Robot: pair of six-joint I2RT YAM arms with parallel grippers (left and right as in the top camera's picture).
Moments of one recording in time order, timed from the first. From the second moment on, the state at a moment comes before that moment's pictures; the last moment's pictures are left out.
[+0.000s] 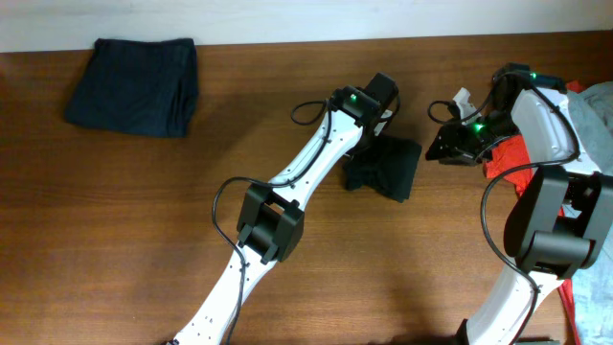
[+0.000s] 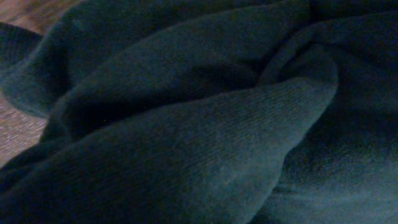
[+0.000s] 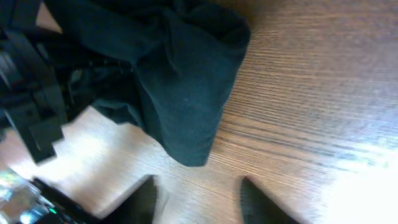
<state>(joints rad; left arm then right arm) -0.68 2.81 2.76 -1.35 0.13 -0.18 -0.22 2.08 1.70 -1.28 -0.52 -0.19</state>
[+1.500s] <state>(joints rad) 0.26 2.62 3.09 -0.98 0.18 -0.66 -0.22 2.08 1.70 -1.12 -0.48 -0.19</state>
